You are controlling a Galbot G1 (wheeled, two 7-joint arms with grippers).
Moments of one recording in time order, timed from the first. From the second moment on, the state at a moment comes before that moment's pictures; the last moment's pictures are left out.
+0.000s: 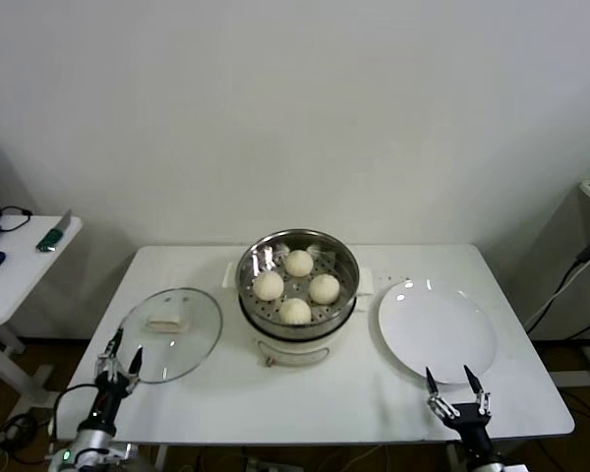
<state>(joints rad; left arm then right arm) 1.44 -1.21 -0.68 -1.48 1.13 -0.22 -0.45 -1.62 1.29 0.62 1.67 0.36 0.36 -0.14</state>
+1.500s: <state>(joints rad) 1.13 -1.21 -0.56 -1.19 1.26 -0.16 -0.46 -1.67 1.32 0.64 1.73 0.33 0.37 -0.14</state>
